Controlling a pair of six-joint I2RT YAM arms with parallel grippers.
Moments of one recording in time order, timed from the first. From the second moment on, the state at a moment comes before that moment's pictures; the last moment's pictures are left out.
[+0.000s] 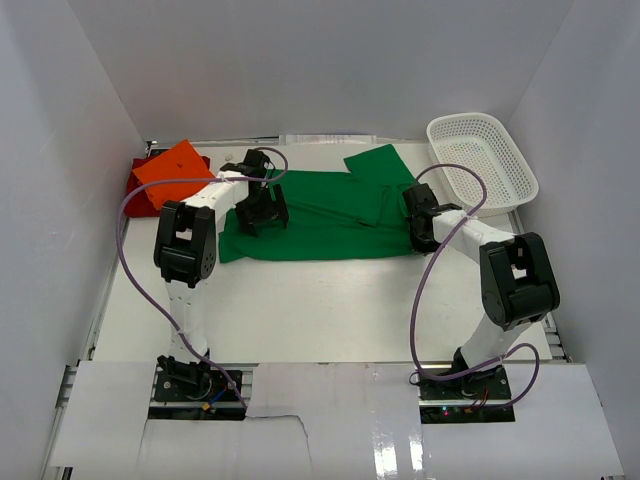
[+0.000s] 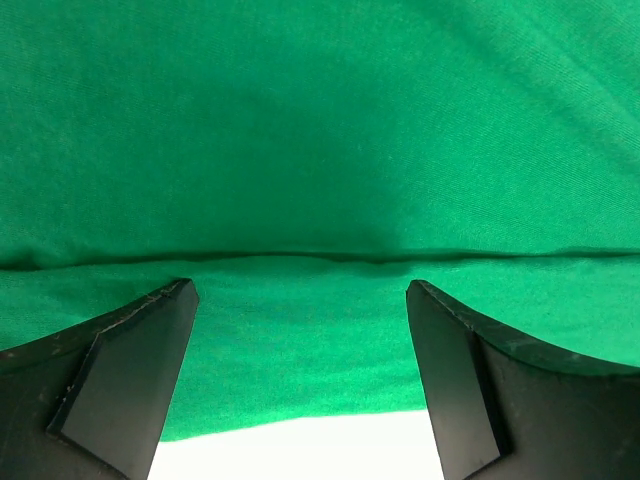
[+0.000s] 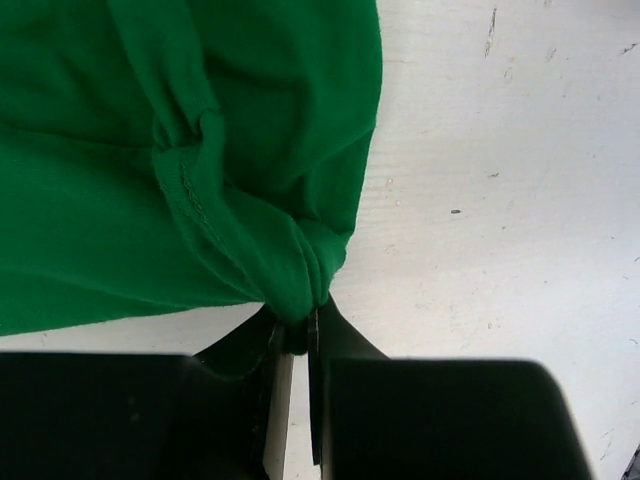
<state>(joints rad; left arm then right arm) -0.27 2.14 1.66 -0.79 0.03 -0.49 0.33 1.70 1.04 -0.52 0.32 0.17</state>
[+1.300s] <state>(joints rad) -0.25 2.12 1.63 -0.78 -0.05 -0.42 0.35 1.64 1.34 -0.90 0.42 0.28</state>
